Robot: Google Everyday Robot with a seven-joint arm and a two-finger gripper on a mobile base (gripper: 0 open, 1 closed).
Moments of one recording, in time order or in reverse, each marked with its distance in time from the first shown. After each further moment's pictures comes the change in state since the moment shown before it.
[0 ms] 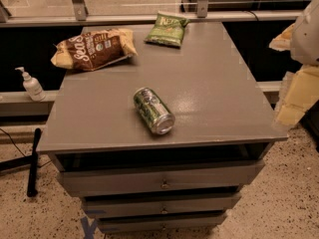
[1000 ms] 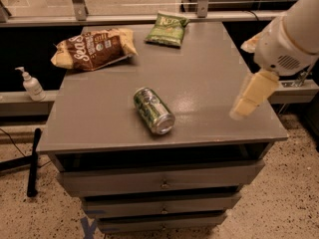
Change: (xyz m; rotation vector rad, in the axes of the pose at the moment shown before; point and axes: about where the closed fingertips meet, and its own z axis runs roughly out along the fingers) arm -0.036 -0.036 0.056 0.044 -0.177 0.045
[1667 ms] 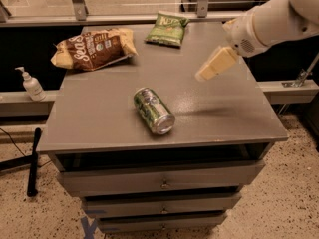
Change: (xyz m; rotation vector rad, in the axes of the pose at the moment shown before) arm -0.055 -0.107 0.066 0.139 -0.311 0.137
